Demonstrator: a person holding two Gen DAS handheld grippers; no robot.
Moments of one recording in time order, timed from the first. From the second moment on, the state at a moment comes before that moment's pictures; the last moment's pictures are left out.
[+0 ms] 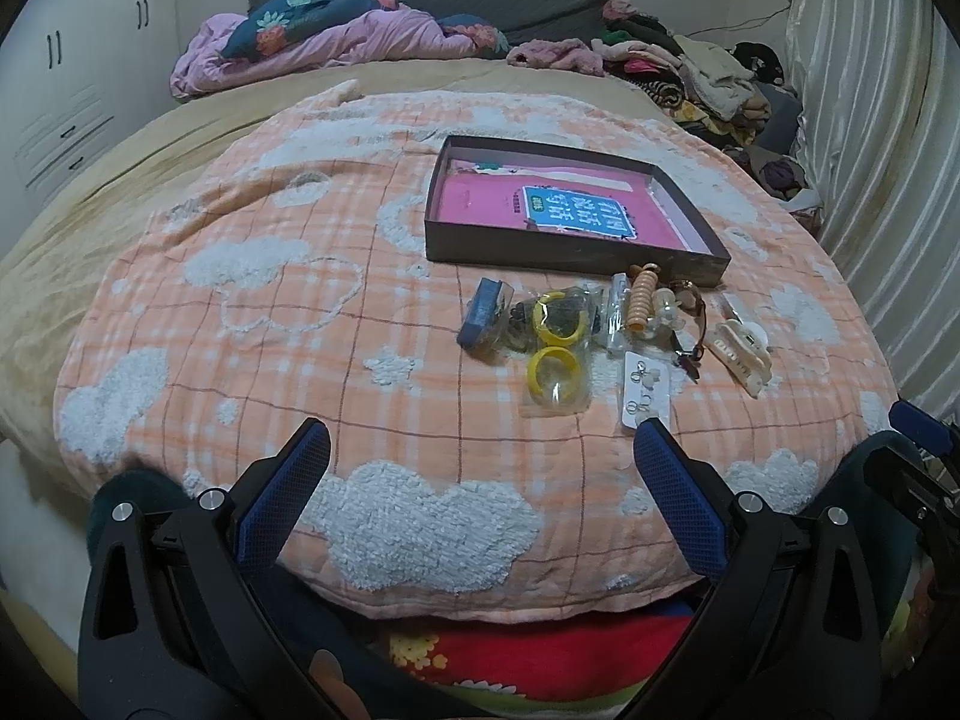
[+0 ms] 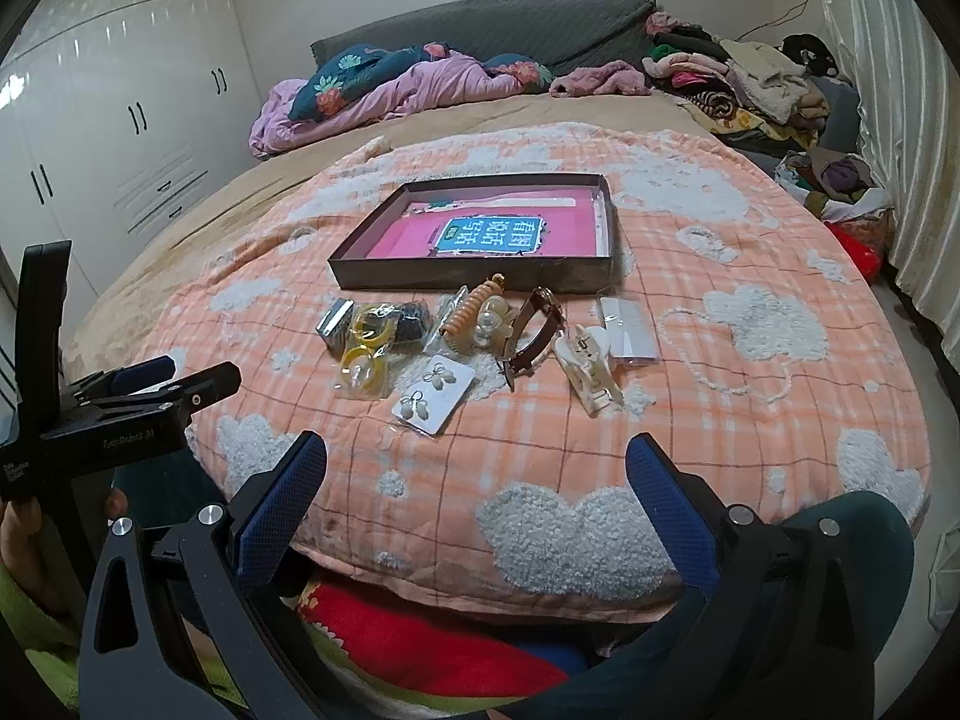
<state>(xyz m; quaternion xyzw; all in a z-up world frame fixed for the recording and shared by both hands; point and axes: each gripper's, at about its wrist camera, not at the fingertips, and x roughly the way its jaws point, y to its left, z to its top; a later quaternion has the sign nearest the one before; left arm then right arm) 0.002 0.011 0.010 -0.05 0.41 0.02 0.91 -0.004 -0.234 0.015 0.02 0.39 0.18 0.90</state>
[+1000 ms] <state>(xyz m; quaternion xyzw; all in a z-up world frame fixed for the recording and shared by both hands) 0.122 0.034 -0.062 -0.02 0.49 -0.01 0.87 0.093 -0.252 -0.040 0.05 0.45 0.16 0.88</state>
